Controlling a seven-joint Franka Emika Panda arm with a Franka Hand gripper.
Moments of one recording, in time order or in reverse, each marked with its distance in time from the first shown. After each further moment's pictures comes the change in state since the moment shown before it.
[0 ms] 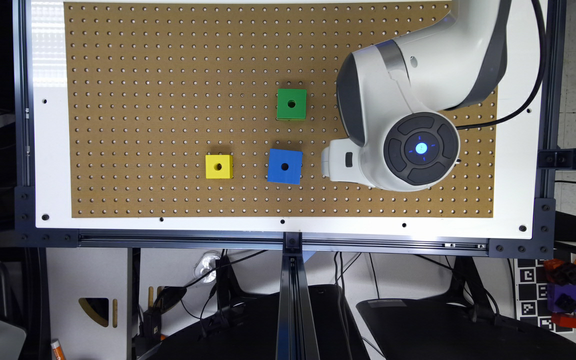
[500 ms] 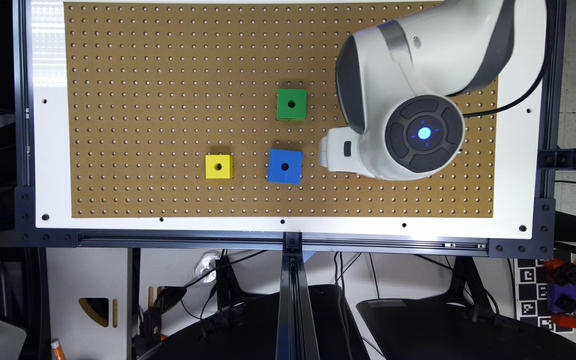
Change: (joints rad) arm -0.007 -0.032 0.000 -0.045 0.001 0.002 0.000
